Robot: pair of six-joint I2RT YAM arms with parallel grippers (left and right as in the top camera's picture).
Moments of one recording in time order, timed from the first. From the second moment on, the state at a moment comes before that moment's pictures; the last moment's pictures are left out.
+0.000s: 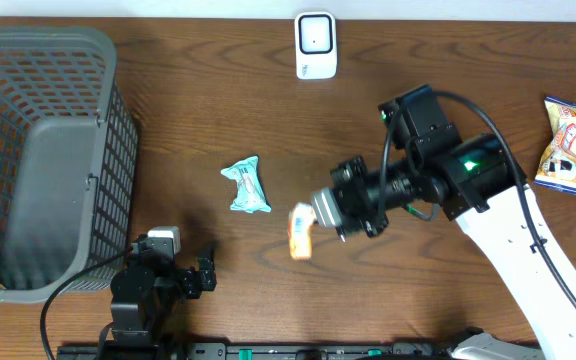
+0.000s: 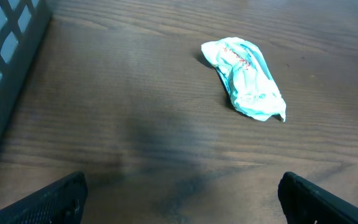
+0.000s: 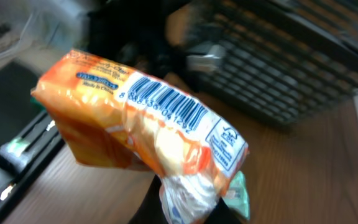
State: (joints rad) left arm -0.06 0.08 0.17 -0.67 0.13 -0.15; right arm 0.49 1.41 1.46 -1.14 -0.96 -1.35
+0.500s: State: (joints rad) left arm -0.06 0.08 0.17 -0.67 0.13 -0.15; right arm 0.50 1.58 1.46 -0.82 -0.55 0.20
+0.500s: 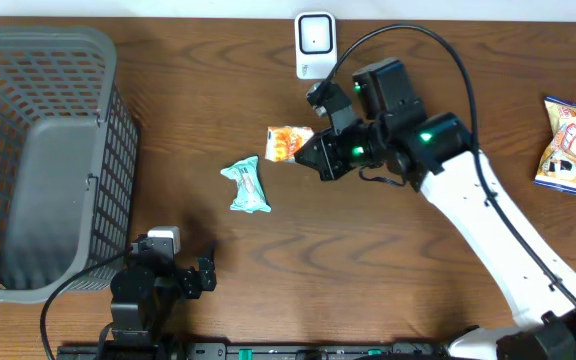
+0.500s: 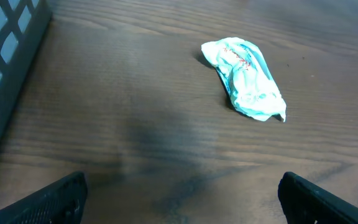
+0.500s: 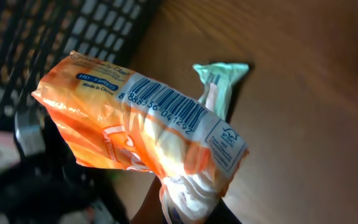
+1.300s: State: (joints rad) left arm -0.06 0.08 0.17 -0.67 0.13 -0.15; right arm 0.24 2.23 1.46 0.59 -0.73 1.56
